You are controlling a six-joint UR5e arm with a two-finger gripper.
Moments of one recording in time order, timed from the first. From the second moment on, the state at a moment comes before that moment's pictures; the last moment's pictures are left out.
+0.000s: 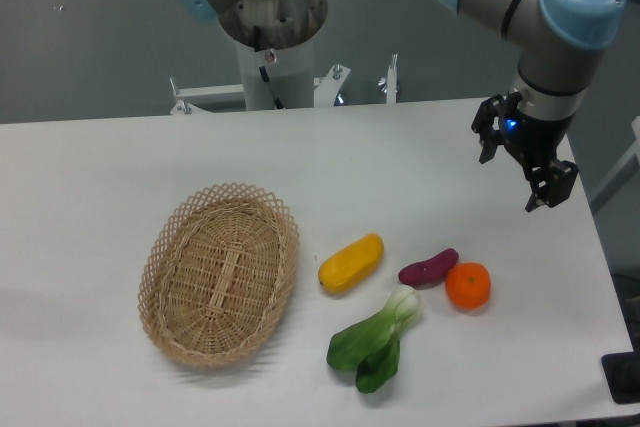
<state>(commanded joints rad) 2.74 -1.90 -1.39 -1.31 1.52 1.79</state>
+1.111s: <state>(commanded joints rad) 2.64 -1.97 -1.60 -0.96 1.52 1.55</state>
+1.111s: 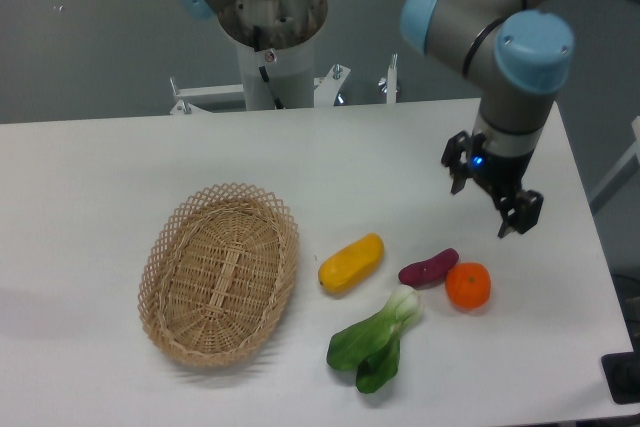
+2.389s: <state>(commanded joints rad) 2.55 -2.12 -1.69 -0.84 1.60 1.56</state>
